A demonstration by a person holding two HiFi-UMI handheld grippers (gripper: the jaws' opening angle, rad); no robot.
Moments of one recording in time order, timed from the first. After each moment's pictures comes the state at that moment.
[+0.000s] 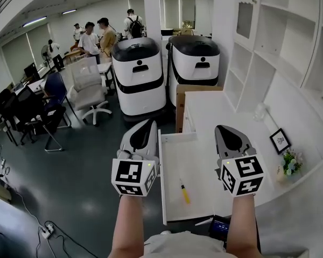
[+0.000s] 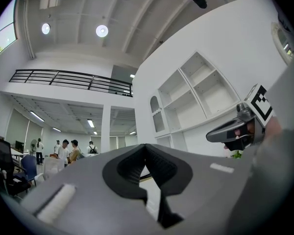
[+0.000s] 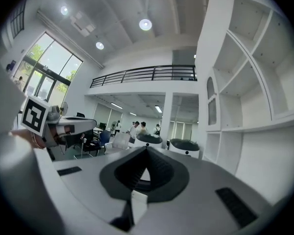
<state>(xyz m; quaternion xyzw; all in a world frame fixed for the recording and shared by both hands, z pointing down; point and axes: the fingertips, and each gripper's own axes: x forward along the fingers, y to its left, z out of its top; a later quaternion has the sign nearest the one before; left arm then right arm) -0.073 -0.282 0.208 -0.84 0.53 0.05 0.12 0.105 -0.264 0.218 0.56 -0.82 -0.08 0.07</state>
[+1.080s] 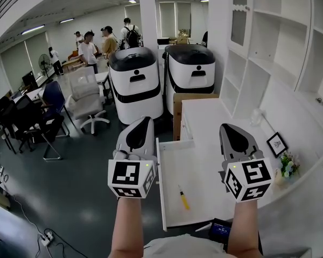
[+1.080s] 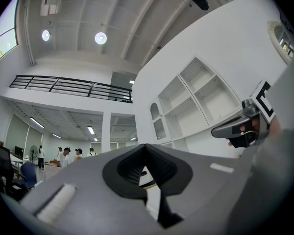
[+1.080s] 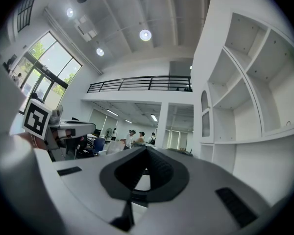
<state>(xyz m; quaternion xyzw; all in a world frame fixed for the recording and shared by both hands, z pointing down) -0.073 -0.273 0.163 -0.83 0.53 0.08 0.15 0.115 -0.241 0.168 0.58 -0.81 -0.12 0.03</state>
